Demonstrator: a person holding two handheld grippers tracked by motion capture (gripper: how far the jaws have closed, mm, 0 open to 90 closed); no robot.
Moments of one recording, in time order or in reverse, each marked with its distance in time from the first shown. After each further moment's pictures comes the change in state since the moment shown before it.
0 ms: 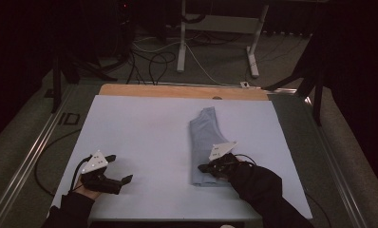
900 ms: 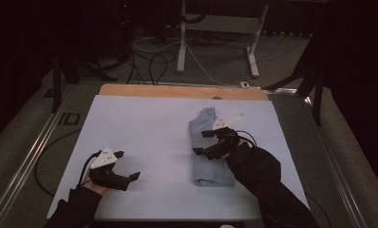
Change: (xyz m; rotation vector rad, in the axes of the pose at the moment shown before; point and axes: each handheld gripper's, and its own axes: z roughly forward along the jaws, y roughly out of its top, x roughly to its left) left arm -0.007 0.017 0.016 0.010 -0.028 0.033; right arm -0.033 0.055 -0.029 -0.171 -0.014 0.116
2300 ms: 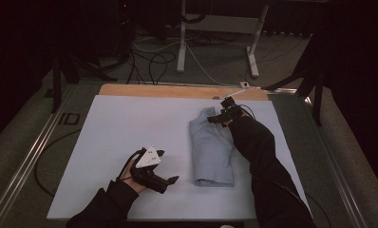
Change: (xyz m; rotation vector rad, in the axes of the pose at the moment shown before) left arm -0.069 0.059 0.061 -0.001 -0.147 0.139; right arm -0.165 -0.012 0.033 0.155 -0.325 0.304
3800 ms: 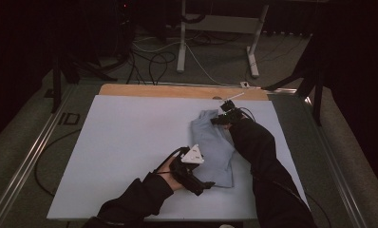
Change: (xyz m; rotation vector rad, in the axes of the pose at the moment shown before) left arm -0.043 0.061 0.066 0.071 -0.188 0.067; right arm -0.001 -0.012 0.011 0.054 -0.022 -0.009
